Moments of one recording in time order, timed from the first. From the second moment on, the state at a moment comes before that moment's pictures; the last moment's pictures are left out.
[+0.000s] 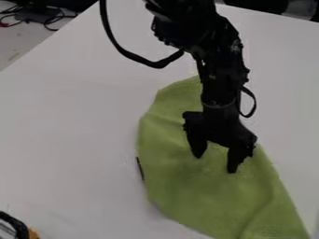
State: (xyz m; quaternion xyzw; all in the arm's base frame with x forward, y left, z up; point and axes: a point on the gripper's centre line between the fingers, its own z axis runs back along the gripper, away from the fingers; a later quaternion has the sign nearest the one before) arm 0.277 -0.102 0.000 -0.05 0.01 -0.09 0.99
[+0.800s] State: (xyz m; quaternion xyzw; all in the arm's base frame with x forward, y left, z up) arm 0.274 -0.059 0.056 0.00 0.02 -0.07 1.00
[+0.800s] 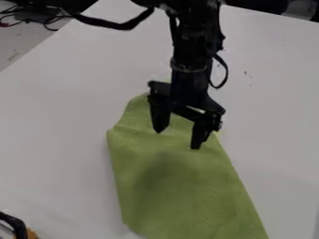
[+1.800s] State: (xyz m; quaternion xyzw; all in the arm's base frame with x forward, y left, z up) arm 0.357 -0.001 0.109 -0.01 0.04 -0.17 0.99
